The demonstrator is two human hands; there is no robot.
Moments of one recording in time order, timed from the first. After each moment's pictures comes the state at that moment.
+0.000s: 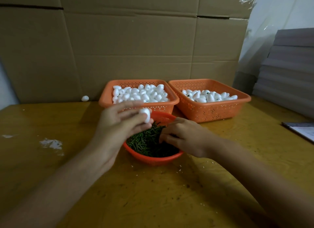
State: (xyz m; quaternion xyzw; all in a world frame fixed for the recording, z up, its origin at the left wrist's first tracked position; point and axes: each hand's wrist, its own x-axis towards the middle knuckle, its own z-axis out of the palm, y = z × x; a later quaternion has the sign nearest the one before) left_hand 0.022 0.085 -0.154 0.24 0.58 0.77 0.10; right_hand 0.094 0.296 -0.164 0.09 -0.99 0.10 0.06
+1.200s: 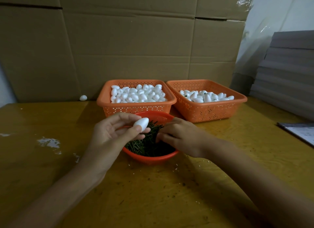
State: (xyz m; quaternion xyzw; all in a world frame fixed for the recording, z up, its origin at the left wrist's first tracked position) left_hand 0.034 0.067 -0.181 0.34 0.57 0.74 0.08; right_hand 0.101 0.289 -0.160 0.09 -0.99 0.11 0.06
